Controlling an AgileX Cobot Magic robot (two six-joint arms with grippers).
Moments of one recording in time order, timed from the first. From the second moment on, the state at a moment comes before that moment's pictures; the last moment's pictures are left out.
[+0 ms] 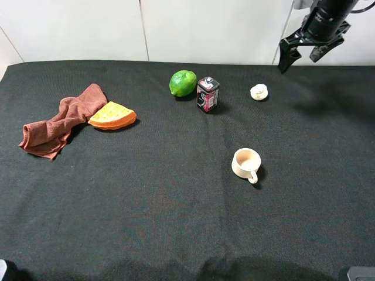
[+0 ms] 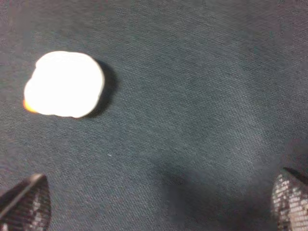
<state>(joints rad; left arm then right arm) -0.05 -0.01 -0.49 0.16 1.06 0.01 0.09 2.17 -1.83 0.09 1.11 -0.38</state>
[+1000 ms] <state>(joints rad) -0.05 -0.01 -0.49 0.16 1.06 0.01 0.22 2.24 -1.83 0.11 1.05 -0.41</state>
